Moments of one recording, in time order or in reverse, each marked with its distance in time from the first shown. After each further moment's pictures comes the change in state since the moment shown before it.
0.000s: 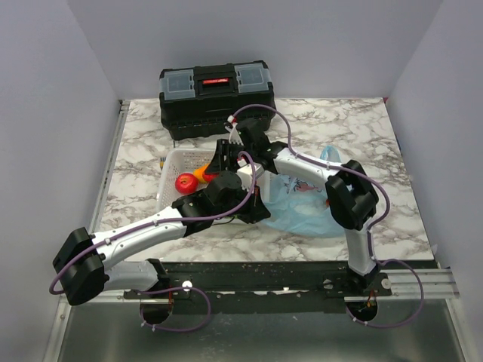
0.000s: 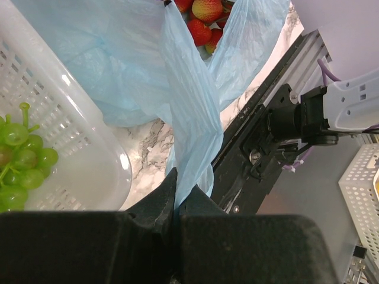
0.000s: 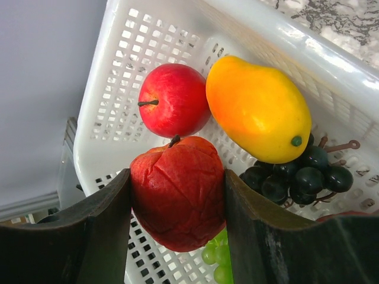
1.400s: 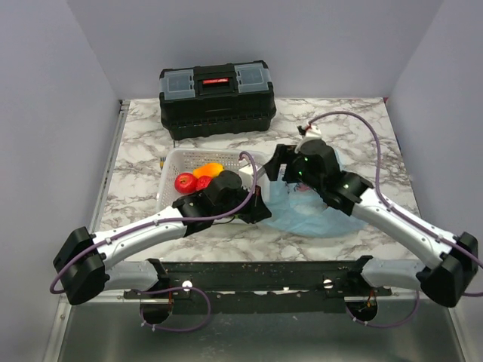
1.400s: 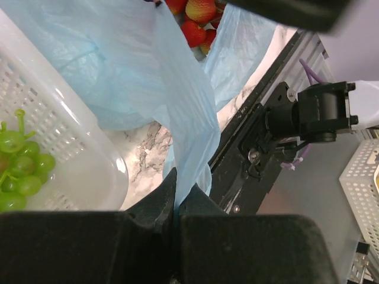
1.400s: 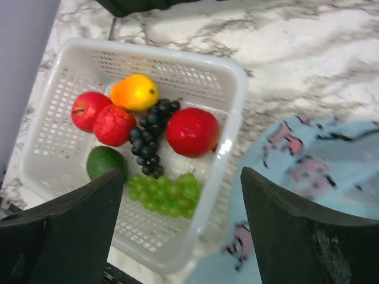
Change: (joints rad) left arm -0.008 0.001 0.000 0.016 0.014 0.019; right arm 0.006 -0.772 -0.489 -0.130 0.617 -0.096
